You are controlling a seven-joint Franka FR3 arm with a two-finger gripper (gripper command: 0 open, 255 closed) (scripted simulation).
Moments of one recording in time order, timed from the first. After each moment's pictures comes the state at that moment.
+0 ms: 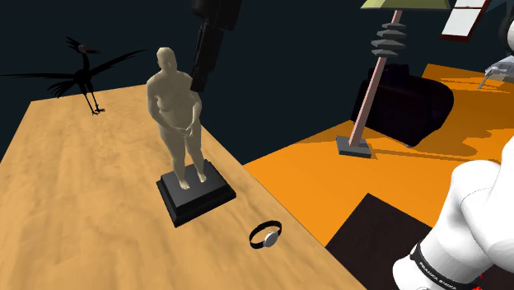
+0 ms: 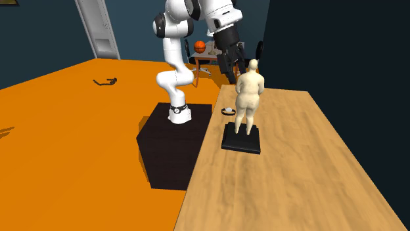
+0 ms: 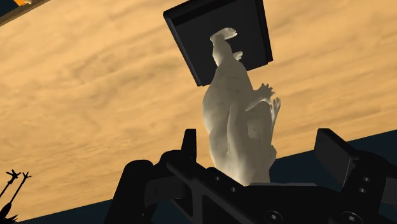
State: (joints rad) arm 0.36 -0.03 0.14 -1.55 0.28 1.81 -0.60
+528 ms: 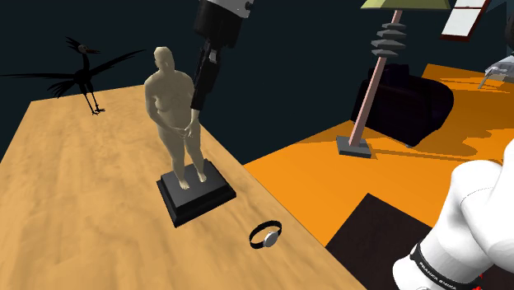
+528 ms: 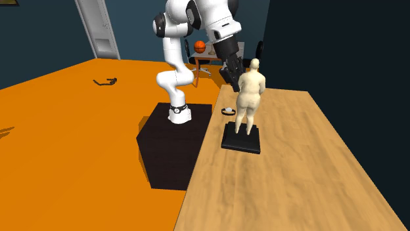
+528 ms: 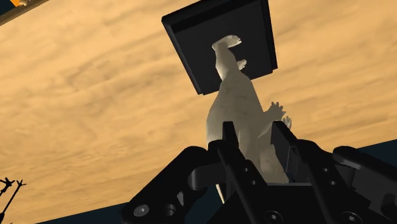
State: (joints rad) arm 0.36 -0.05 0.15 -1.64 0.29 1.89 -0.62
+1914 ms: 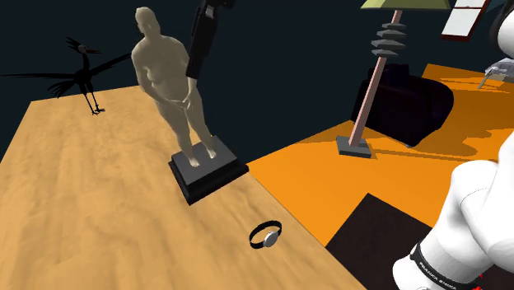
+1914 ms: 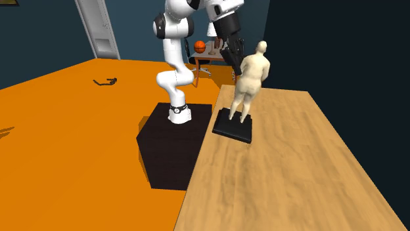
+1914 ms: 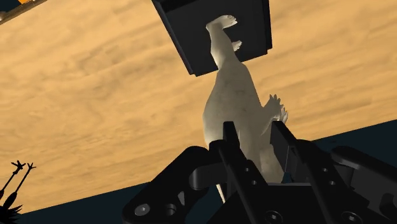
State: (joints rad) arm 0.36 0.01 0.14 -1.42 0.27 1.72 -0.58
